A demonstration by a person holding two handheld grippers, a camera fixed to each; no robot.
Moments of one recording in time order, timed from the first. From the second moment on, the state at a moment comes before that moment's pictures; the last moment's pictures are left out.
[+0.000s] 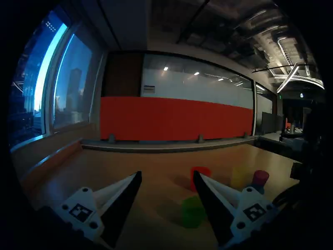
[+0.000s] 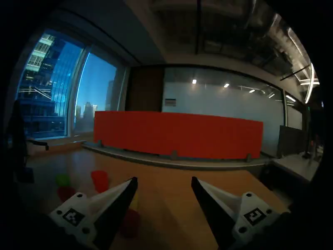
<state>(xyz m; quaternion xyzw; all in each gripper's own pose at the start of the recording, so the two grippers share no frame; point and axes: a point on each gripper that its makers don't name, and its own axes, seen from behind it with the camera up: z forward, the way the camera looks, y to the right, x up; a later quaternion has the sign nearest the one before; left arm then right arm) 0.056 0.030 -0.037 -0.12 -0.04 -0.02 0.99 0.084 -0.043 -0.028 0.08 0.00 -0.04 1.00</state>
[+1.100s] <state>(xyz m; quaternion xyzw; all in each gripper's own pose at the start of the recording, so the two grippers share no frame) 0.082 0.033 -0.040 -0.05 0.02 -0.02 1.00 0.096 0.008 -0.021 -0.05 0.06 -0.01 1.00</state>
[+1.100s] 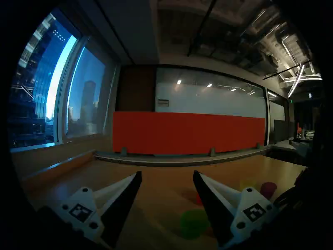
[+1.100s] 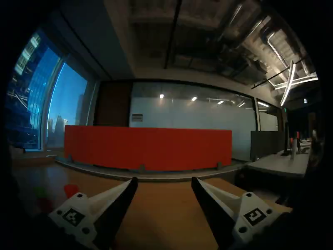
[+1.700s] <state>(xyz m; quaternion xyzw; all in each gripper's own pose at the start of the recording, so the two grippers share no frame) 0.075 0.017 -0.037 0.00 0.03 0.03 1.00 0.091 0.015 -0.028 -0.06 0.04 -0.02 1.00</state>
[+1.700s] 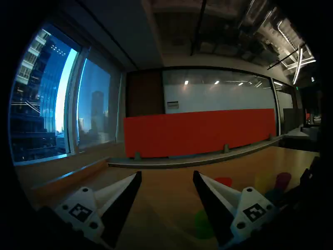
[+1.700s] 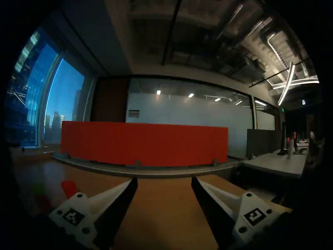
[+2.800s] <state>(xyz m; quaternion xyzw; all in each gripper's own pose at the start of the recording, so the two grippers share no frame) 0.015 0.000 -0.016 0.00 0.02 0.03 1.00 0.085 0.023 -0.037 -0.09 0.02 -0.04 1.00</state>
